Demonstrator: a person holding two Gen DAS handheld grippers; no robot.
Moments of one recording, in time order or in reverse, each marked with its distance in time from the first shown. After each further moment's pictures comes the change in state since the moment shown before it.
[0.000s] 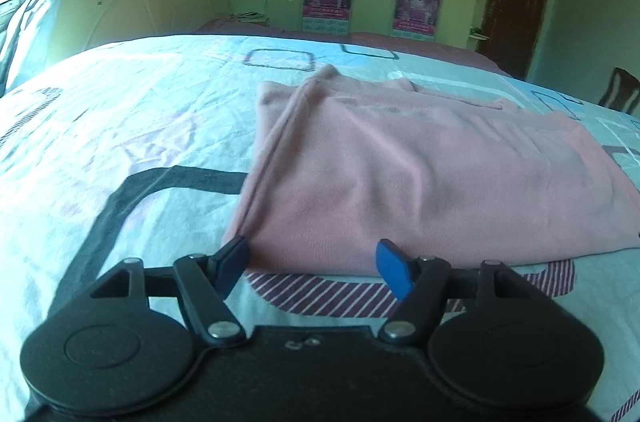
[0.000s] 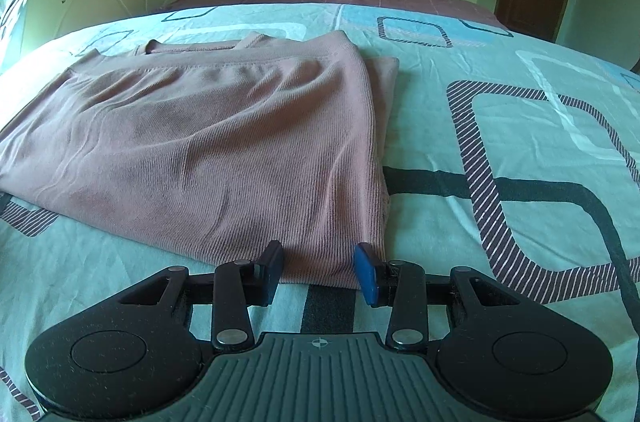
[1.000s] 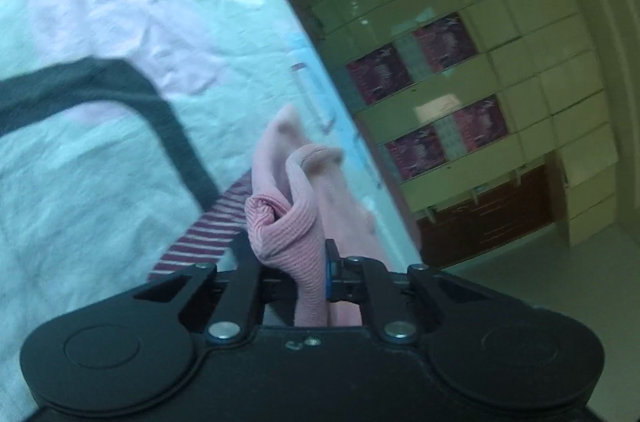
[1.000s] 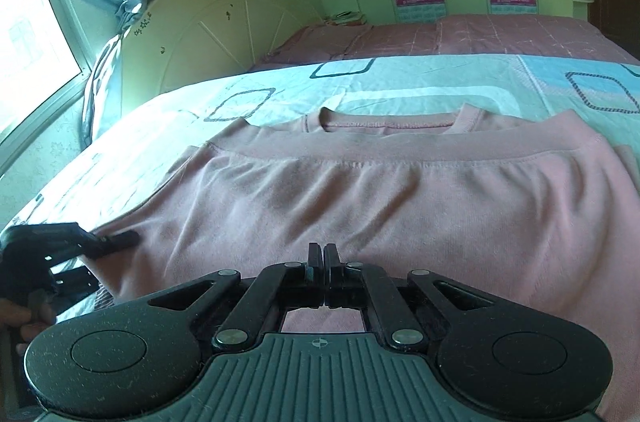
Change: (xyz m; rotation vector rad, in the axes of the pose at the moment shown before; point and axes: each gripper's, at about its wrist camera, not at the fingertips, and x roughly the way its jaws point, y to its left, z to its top) left arm 0.042 0.058 0.014 -0.861 -0.126 -0.411; right arm 0.054 0.151 0.081 -0.003 -0.095 0.346
